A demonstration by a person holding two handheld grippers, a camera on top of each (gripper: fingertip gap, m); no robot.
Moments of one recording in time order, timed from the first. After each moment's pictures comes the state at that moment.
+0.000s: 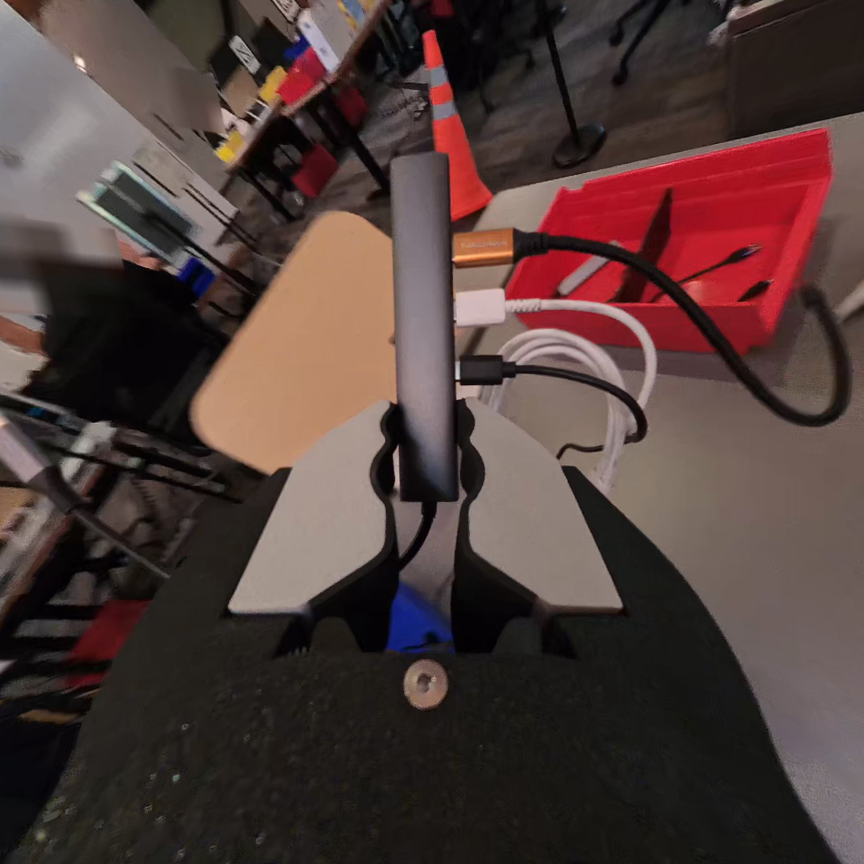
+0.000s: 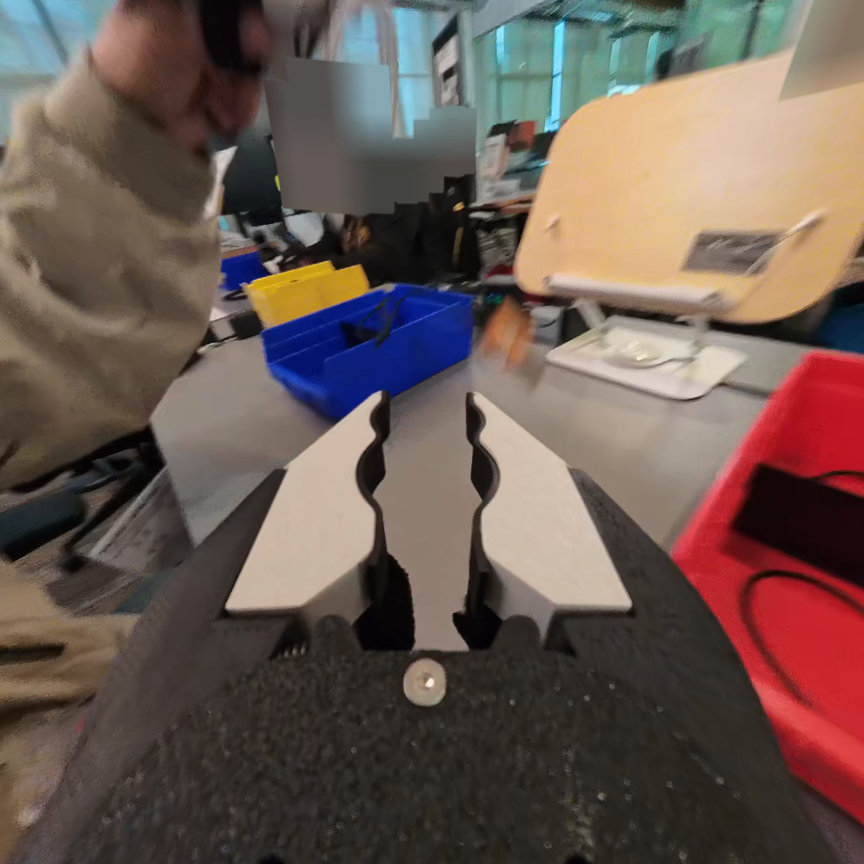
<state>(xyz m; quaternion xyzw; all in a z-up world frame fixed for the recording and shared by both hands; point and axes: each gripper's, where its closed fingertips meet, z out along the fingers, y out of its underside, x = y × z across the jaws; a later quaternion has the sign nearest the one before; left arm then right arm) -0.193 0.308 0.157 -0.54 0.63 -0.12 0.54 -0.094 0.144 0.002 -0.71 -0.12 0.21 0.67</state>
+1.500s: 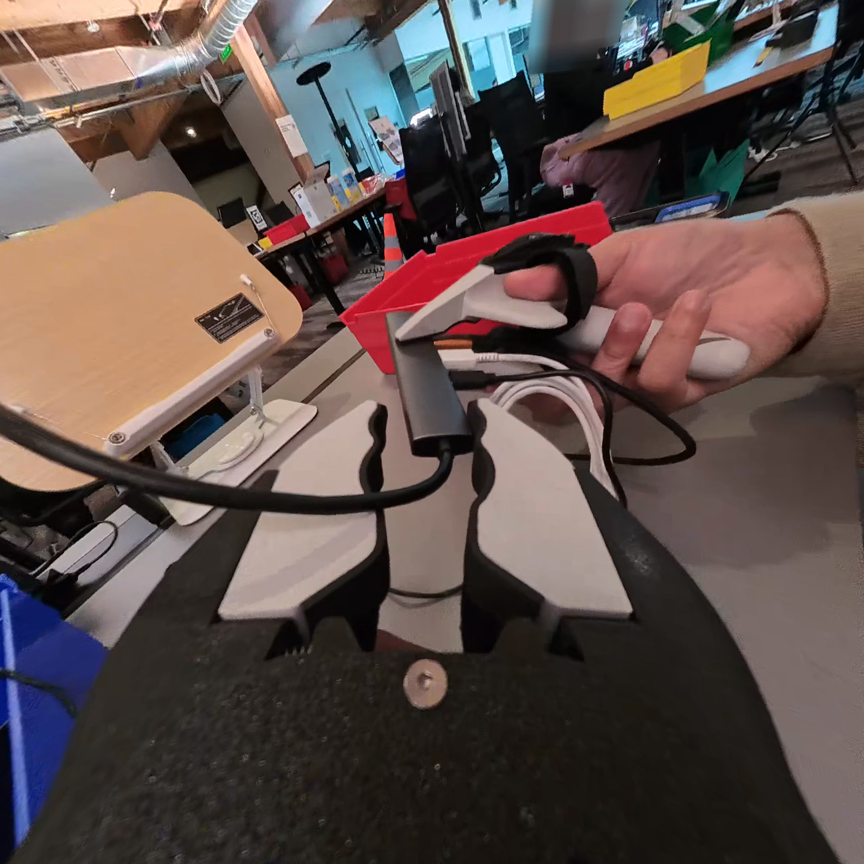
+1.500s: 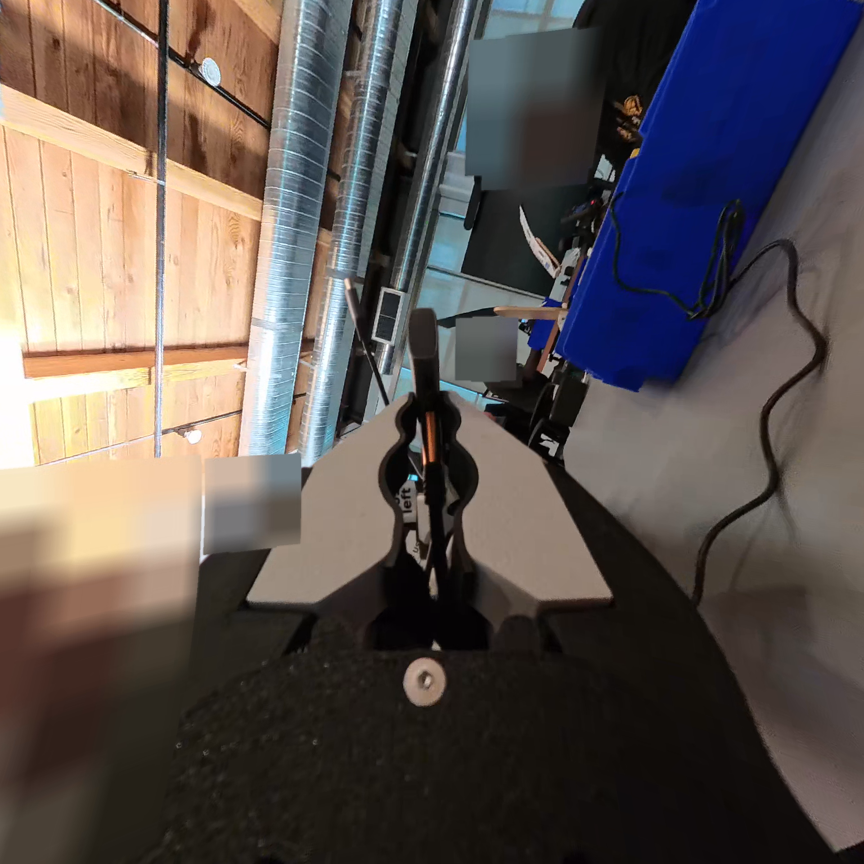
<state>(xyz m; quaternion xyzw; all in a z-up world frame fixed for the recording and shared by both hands) -0.197 0.195 -0.045 -0.48 0.55 -0.30 0.61 -0.167 0.221 -0.036 -0.55 0.13 0.75 0.34</state>
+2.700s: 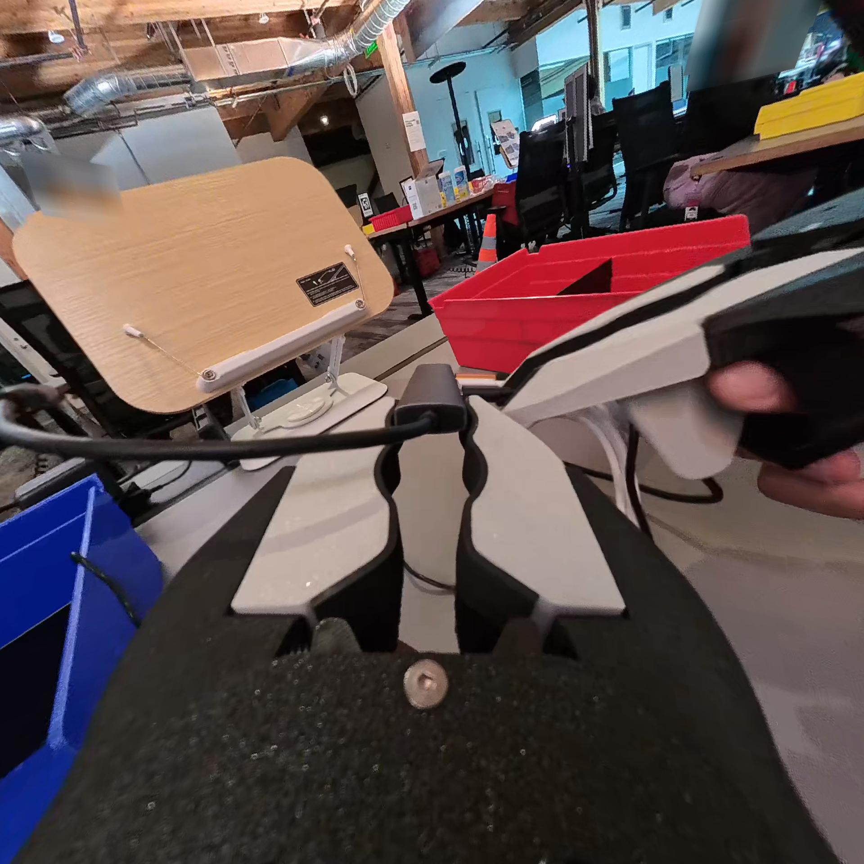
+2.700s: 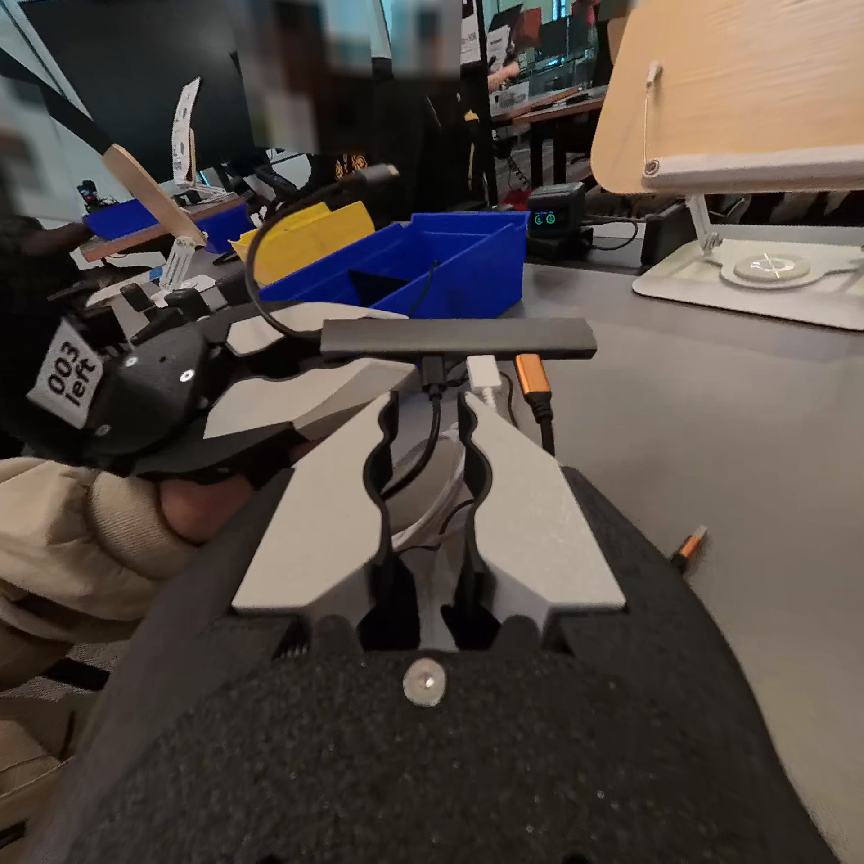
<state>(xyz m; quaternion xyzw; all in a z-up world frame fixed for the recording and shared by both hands) -0.204 0.234 -0.047 -0.54 0.45 -0.27 0.66 -0.196 0.216 -0.057 -0.75 -0.09 0.23 0.61</state>
